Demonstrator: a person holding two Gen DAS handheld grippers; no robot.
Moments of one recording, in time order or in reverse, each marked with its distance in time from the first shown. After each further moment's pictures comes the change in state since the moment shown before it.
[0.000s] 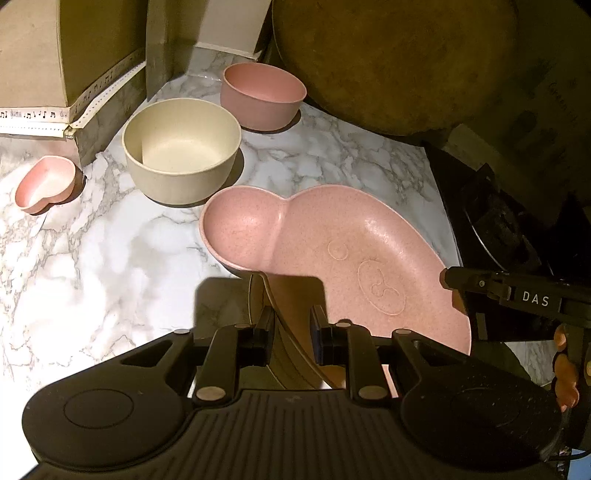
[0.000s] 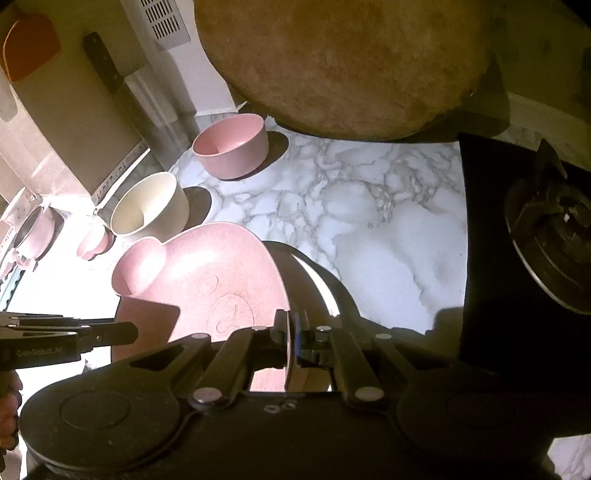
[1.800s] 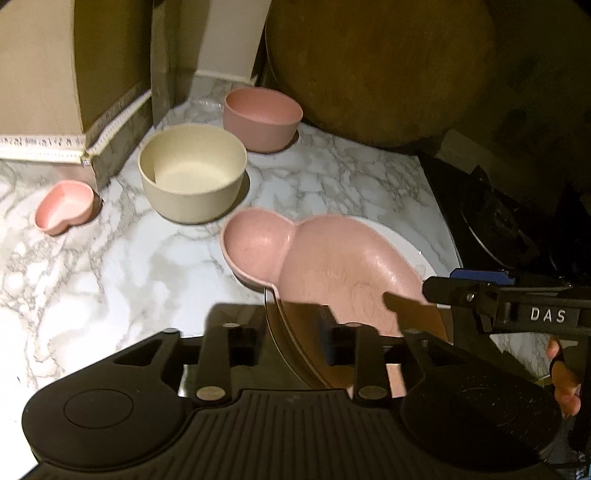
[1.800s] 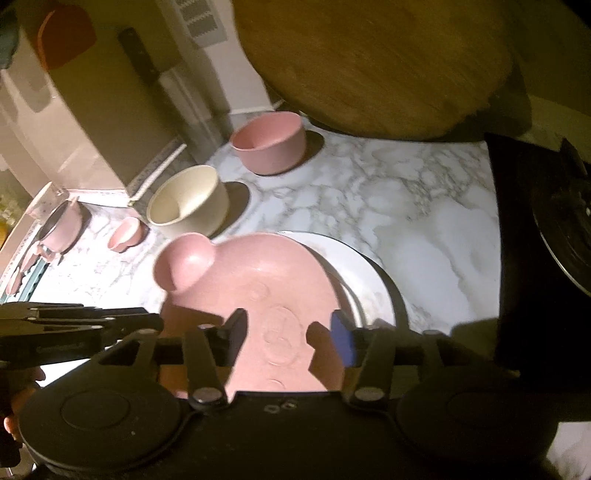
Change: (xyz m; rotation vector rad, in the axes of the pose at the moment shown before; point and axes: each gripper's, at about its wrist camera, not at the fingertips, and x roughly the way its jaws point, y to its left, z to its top) left arm -0.026 0.003 -0.008 0.063 -0.084 0.020; right arm -0.010 0.030 -0.013 -0.030 -0.031 0.073
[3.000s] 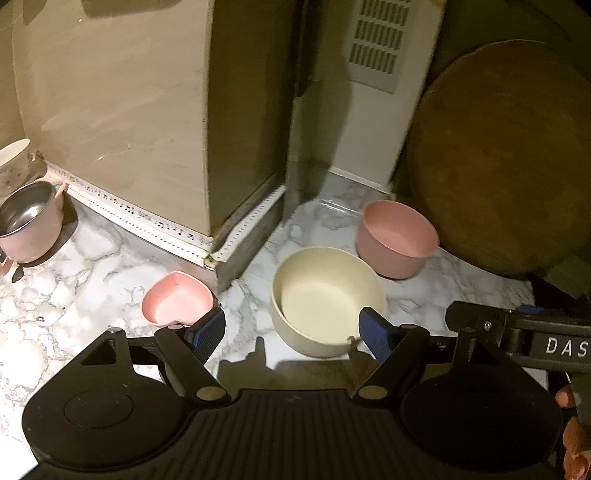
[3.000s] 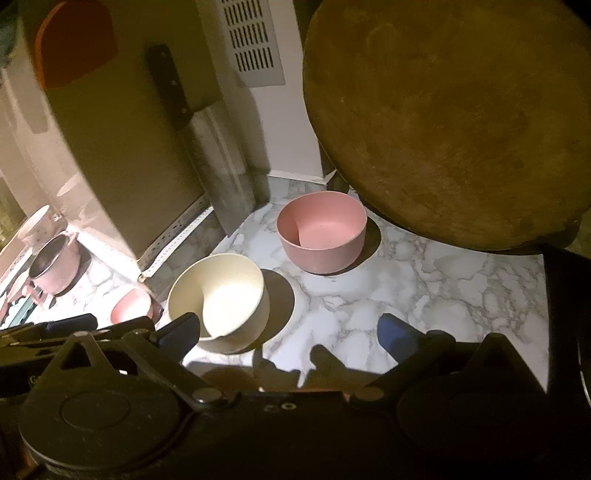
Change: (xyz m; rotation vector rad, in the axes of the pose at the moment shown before) left arm 0.002 0.051 0.070 -0.207 -0.226 0.340; right arm 0.062 0.067 0.095 -0.107 -0.093 -0.033
